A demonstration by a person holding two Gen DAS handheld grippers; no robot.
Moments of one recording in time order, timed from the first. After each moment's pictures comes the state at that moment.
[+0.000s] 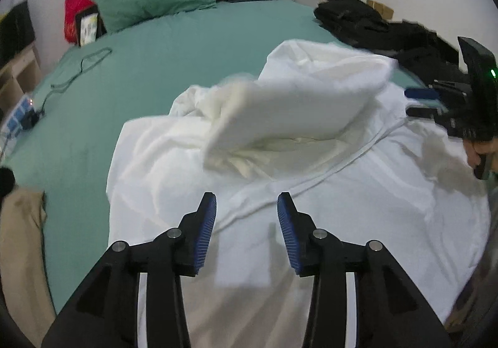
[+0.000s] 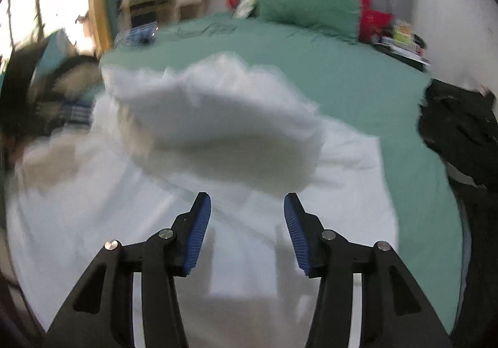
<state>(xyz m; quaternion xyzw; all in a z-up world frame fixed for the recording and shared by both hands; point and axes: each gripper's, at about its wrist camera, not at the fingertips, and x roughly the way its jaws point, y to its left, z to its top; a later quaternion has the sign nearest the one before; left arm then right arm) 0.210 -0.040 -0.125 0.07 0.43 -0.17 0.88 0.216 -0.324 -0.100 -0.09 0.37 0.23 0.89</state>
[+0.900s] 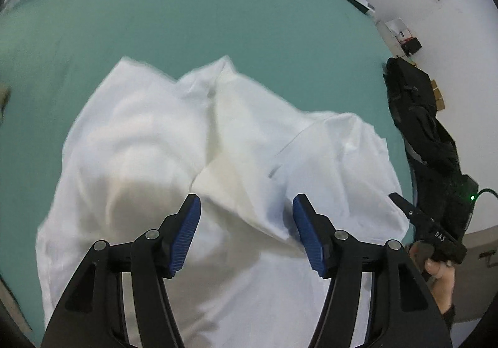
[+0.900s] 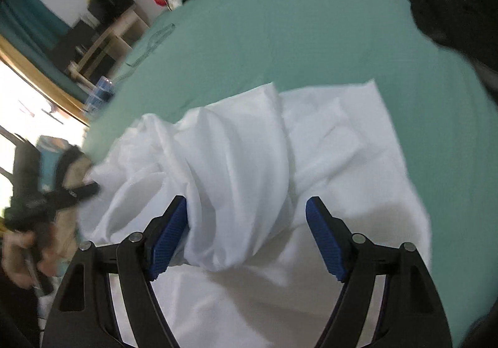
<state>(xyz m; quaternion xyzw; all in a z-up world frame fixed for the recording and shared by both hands) 0.292 -0.024 -0.132 -0.22 0.57 -0.07 0.79 0.319 -0.341 -0.126 0.16 0.52 0.21 0.81</state>
